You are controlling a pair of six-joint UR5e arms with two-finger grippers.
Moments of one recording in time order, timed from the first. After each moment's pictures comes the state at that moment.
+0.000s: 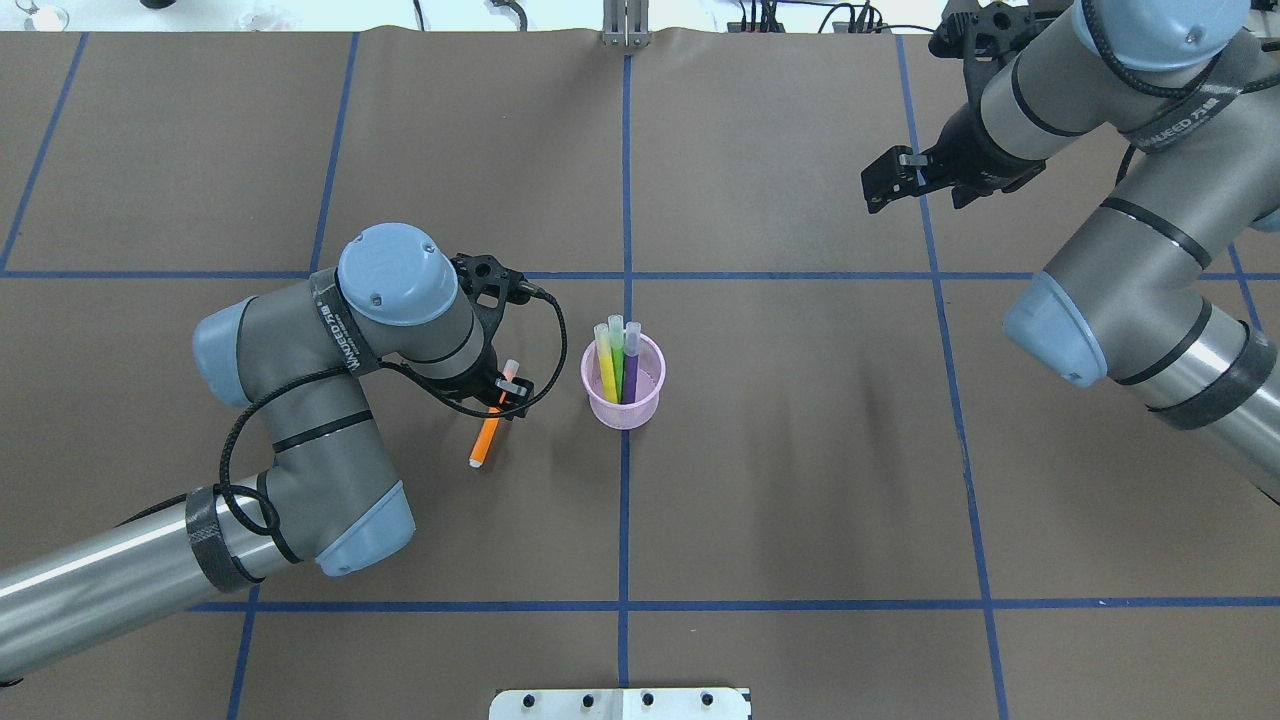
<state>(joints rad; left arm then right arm) -0.55 -2.16 -1.59 -1.71 -1.97 -0.82 0.93 -1.13 1.80 -1.47 2.07 0.83</state>
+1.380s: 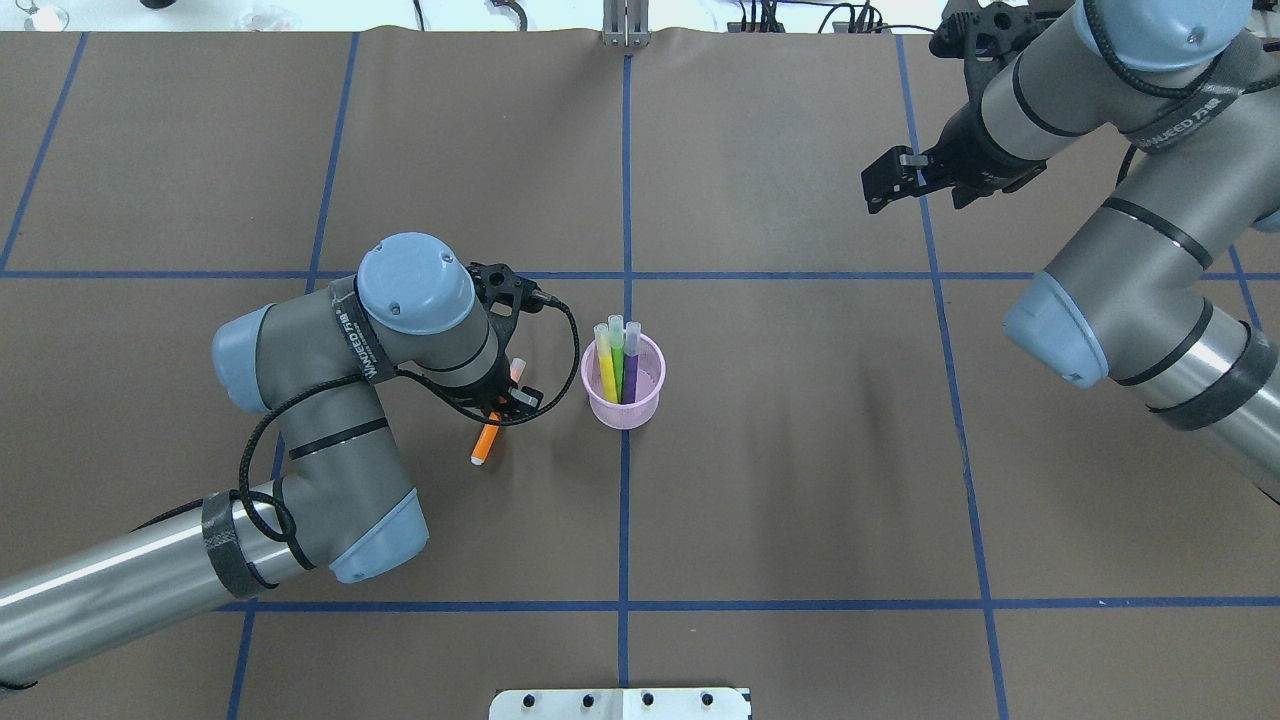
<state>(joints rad) -0.54 -2.18 -1.58 -1.71 -1.96 -0.83 0.93 -1.13 1.80 -1.47 2.07 0.83</state>
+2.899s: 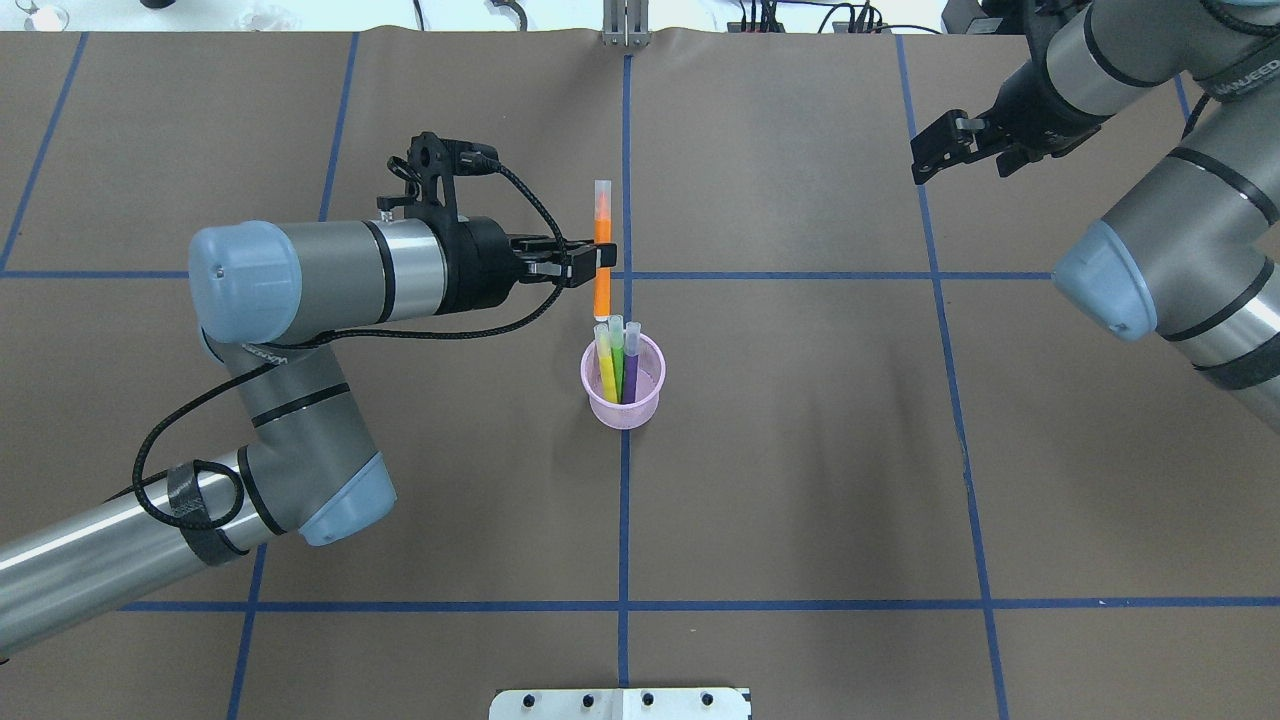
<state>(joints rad) -0.58 -2.14 -1.54 -2.76 -1.72 -1.08 1.03 -1.14 1.79 -1.48 2.16 0.71</state>
